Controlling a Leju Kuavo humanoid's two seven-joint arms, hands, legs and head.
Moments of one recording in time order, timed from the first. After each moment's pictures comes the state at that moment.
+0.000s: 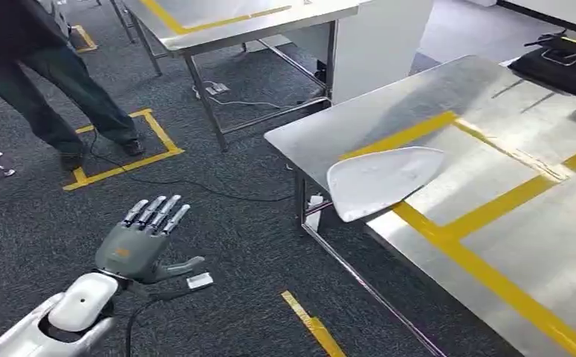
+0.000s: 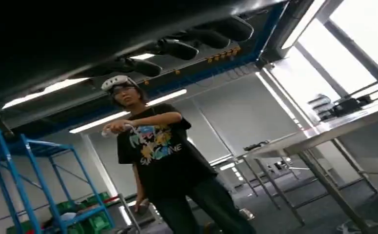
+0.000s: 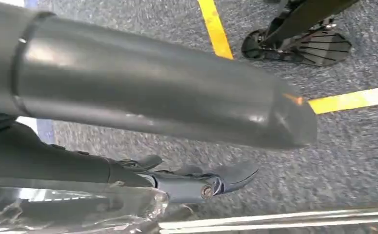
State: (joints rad) left arm -0.16 0.26 -0.54 -1.47 -1.48 0.32 0.15; right arm -0.07 -0.06 1.56 -0.01 -1.27 -0.22 -0.32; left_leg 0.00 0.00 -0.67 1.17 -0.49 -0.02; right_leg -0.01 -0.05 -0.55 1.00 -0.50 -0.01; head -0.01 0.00
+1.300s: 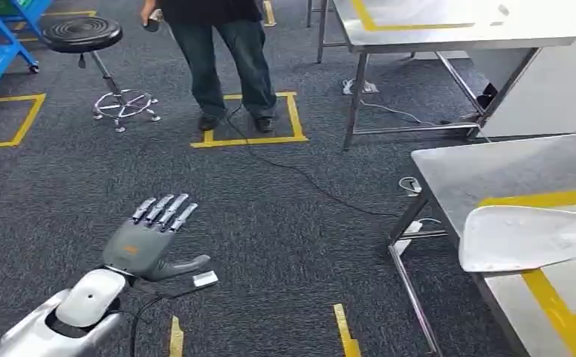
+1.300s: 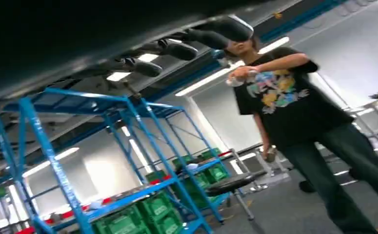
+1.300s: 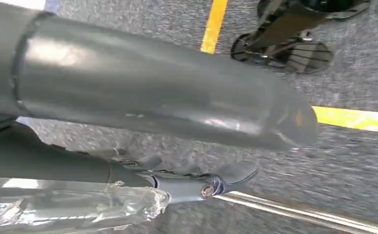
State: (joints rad) left arm -0.18 0.24 -0.56 -1.45 -1.49 0.30 0.15; right arm -0.09 -0.05 1.56 0.00 -1.27 -0.22 -0.31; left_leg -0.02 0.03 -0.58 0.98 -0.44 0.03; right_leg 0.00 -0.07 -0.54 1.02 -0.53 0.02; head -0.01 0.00
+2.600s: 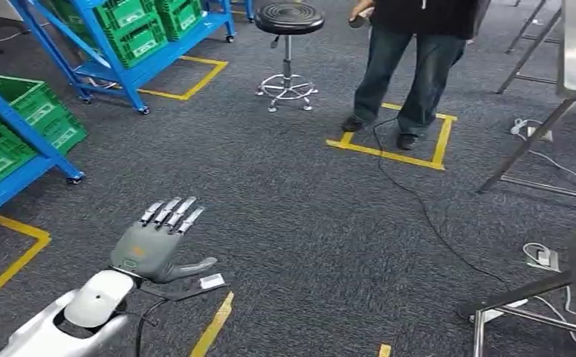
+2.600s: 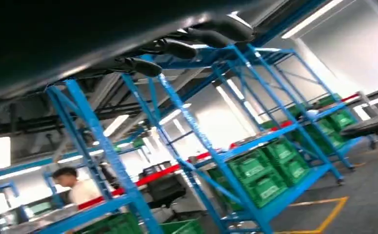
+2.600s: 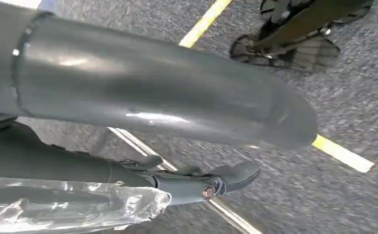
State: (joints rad) left arm -0.18 0.22 -0.58 -1.43 -1.48 0.30 0.16; right arm -0.08 -0.05 1.56 0.00 -1.27 -0.21 -0.31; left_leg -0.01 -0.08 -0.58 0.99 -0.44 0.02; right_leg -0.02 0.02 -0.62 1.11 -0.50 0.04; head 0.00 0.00
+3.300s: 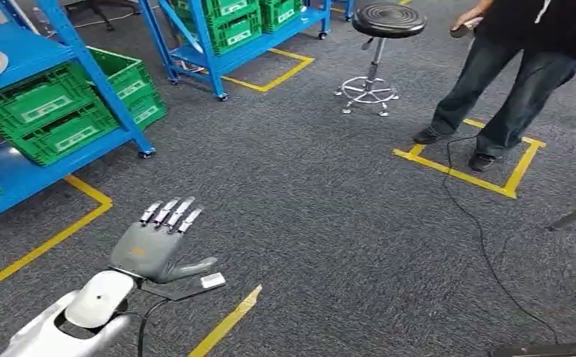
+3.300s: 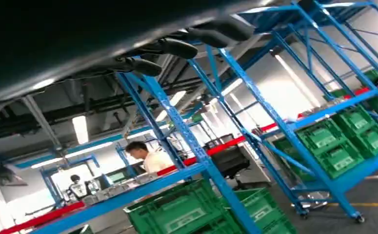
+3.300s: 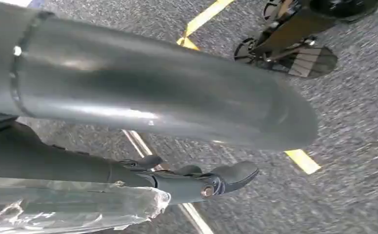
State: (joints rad) left arm -0.19 0.22 -0.58 -1.43 -1.47 0.29 0.16; right arm -0.08 -0.05 1.56 0.00 -1.27 -0.20 -0.31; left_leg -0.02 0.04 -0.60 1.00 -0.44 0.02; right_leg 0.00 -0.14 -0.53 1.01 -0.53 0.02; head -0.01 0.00
